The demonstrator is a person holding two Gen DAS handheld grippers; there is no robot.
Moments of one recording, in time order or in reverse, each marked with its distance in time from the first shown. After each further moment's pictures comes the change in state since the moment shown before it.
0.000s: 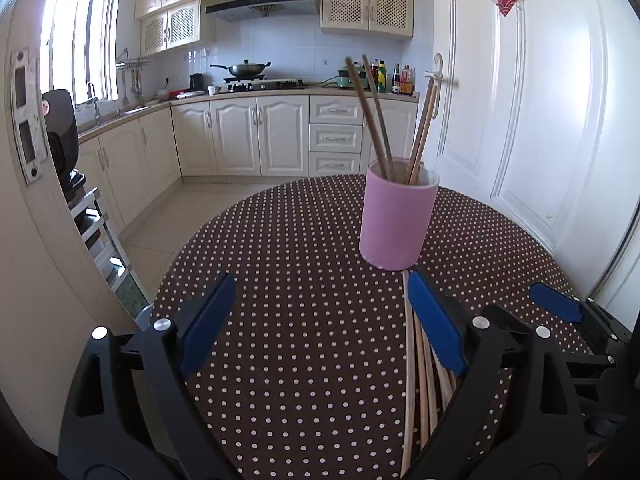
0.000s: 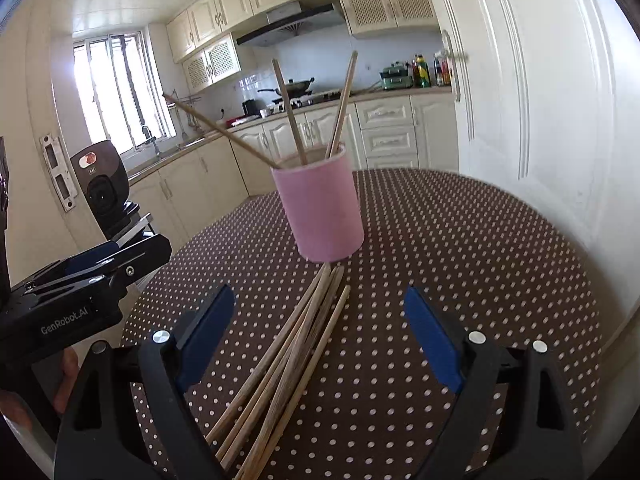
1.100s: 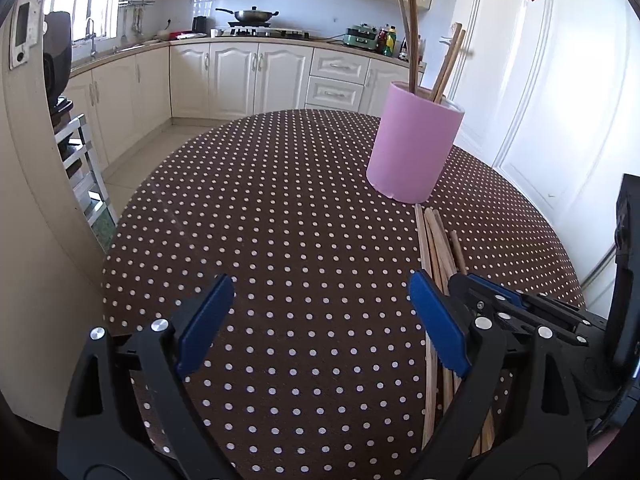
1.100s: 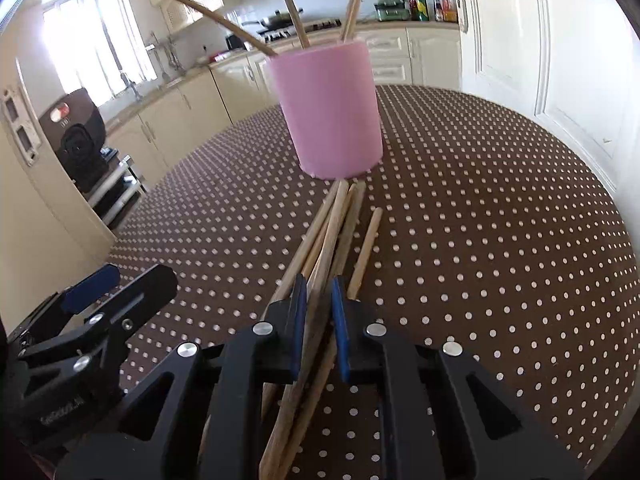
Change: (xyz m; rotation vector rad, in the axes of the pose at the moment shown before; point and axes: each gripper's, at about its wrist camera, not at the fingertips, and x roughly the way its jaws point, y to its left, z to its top) left arm 0.031 0.023 -0.046 -0.124 0.158 -0.069; right arm 0.053 0.018 -0.021 0.014 0.269 -0.063
